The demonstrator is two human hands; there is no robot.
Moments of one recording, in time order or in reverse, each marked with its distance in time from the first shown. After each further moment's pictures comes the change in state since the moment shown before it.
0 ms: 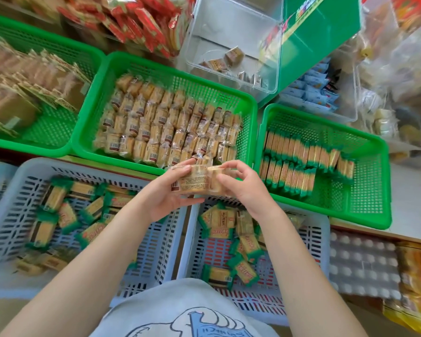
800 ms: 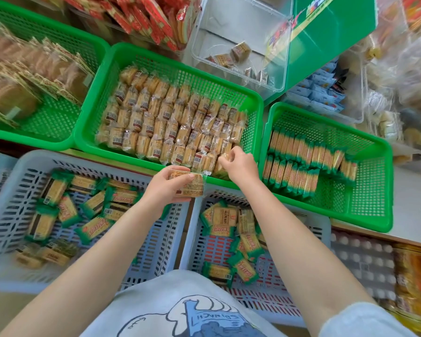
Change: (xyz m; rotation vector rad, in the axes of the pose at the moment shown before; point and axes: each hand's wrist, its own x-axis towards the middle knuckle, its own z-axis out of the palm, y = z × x) left_hand 0.016 -0.013 -0.018 0.371 0.378 0.085; right_hand 0.096 0.016 0.014 -0.813 0.283 0.103
